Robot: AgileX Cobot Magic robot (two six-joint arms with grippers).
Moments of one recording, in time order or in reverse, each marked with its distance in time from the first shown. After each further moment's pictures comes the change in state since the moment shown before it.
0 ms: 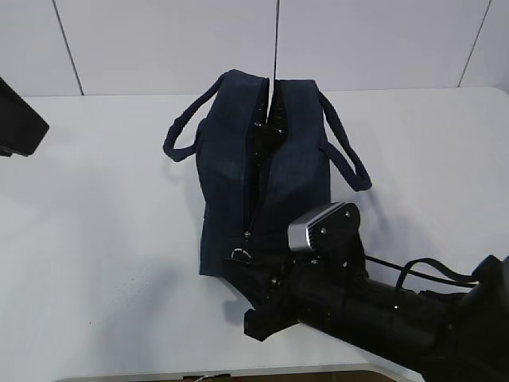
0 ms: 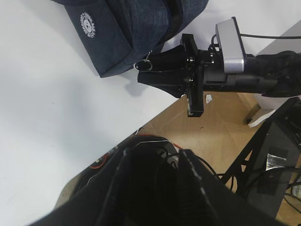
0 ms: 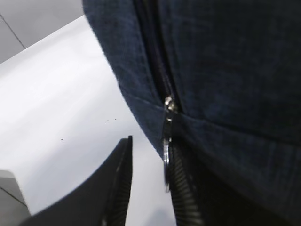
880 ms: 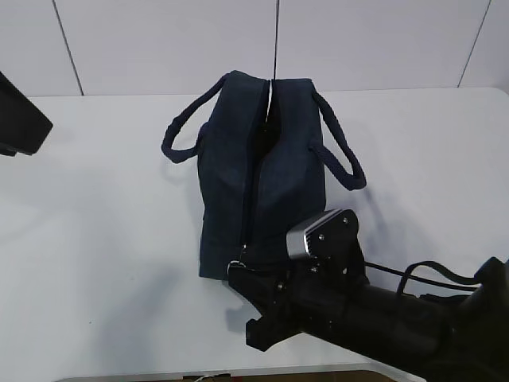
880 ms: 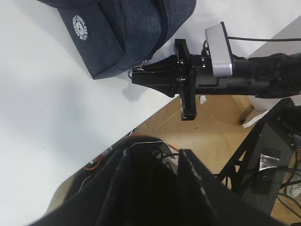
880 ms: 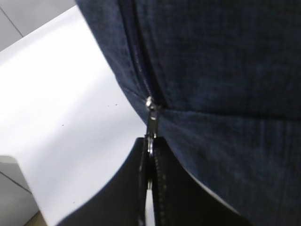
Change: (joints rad) left arm 0.000 0.000 0.000 -0.024 0.000 0.000; right arm 0.000 0.000 0.003 -0.024 0.038 0.019
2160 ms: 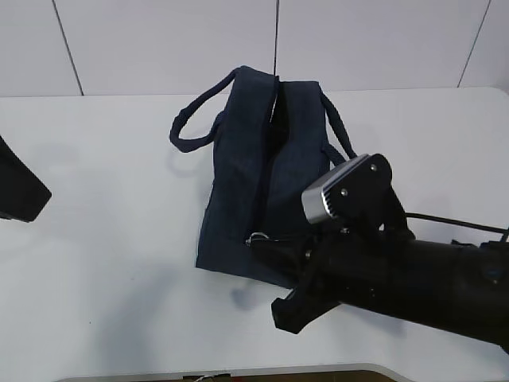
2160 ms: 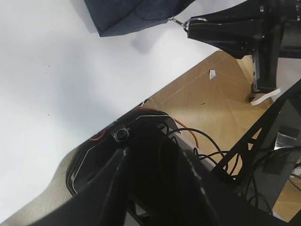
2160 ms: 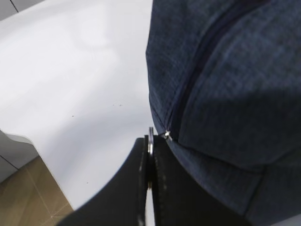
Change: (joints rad) left arm 0.000 0.002 0.120 0.034 -0.005 0.006; right arm 0.000 -0.419 0.020 -0.109 0.485 0.013
